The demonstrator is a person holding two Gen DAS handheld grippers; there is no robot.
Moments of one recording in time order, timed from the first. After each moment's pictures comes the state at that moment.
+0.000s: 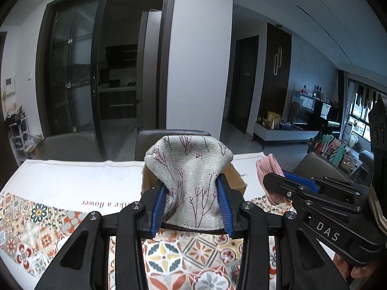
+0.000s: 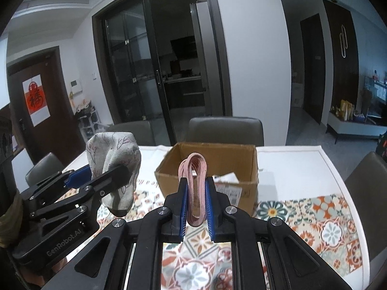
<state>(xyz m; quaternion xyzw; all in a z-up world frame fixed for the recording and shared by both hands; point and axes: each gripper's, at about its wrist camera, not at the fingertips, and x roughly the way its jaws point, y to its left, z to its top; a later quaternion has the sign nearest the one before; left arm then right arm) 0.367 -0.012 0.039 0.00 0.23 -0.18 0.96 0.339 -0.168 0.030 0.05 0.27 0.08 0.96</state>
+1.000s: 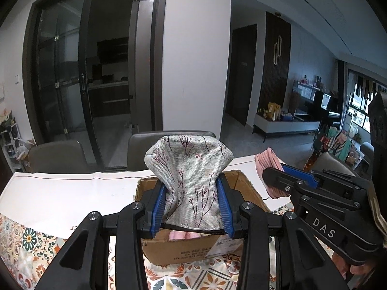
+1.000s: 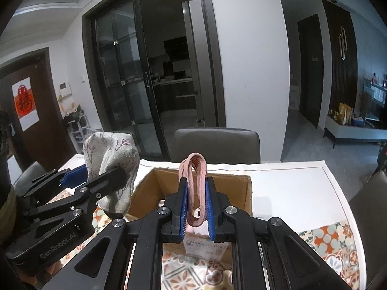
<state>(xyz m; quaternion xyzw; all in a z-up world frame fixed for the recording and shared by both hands) 0.482 -0.046 0.025 0.02 0.26 -0.19 0.95 0.448 -0.187 0.025 0.05 0.27 0.06 0.96</state>
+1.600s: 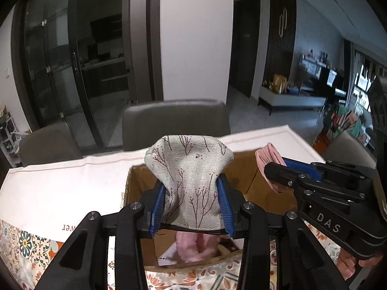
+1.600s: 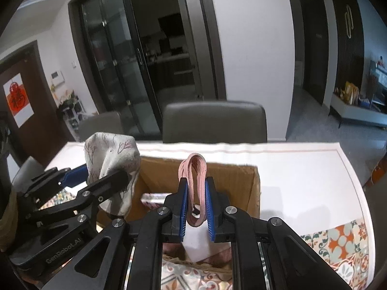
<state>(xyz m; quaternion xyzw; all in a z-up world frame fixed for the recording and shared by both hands) 0.551 -0.072 -0.032 0.06 0.34 -0.18 0.92 0.531 -0.202 -0.026 0.06 0.35 0.07 0.93</state>
